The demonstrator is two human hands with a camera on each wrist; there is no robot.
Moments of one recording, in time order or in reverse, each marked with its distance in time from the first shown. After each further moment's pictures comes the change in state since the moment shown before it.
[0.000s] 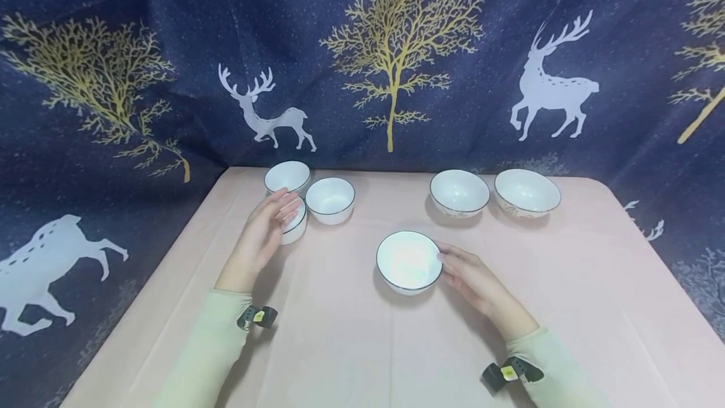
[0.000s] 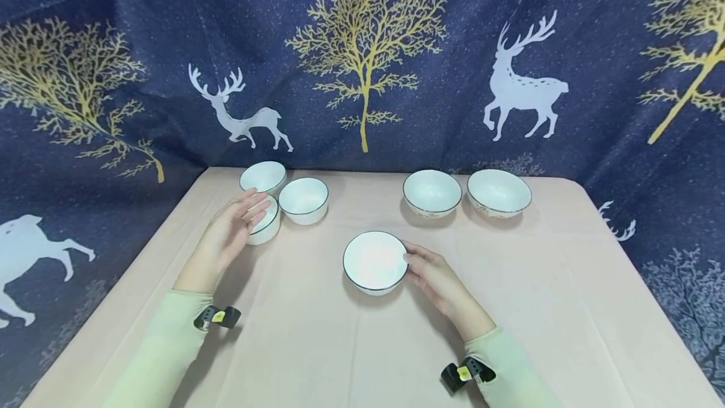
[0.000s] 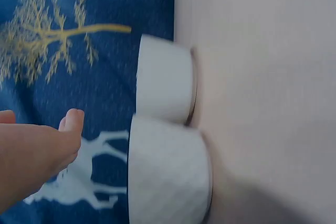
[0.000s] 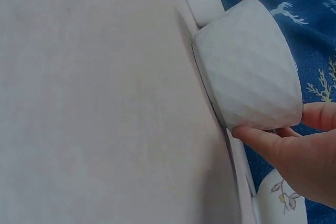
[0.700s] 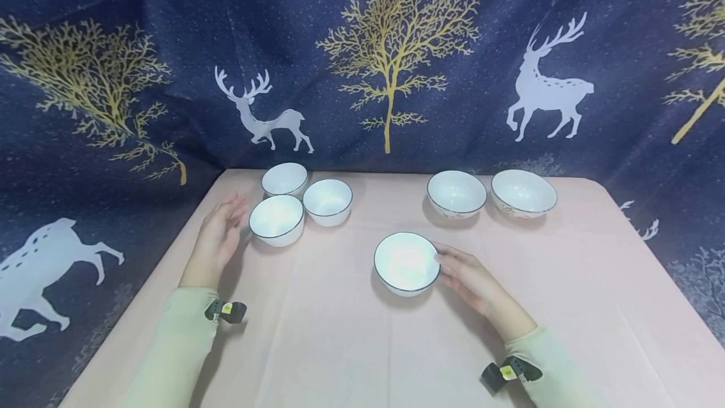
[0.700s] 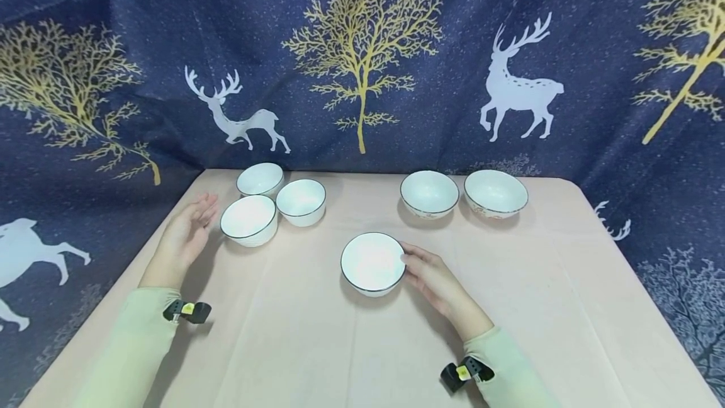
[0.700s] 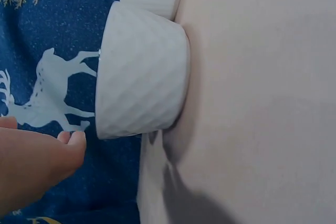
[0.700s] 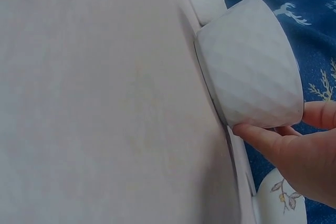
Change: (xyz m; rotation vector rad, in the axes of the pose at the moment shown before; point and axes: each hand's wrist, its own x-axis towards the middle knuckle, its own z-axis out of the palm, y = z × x) left_hand 0.002 0.027 -0.069 0.087 0.151 -0.011; right_hand 0.002 0.000 0.000 0.018 0.010 0.005
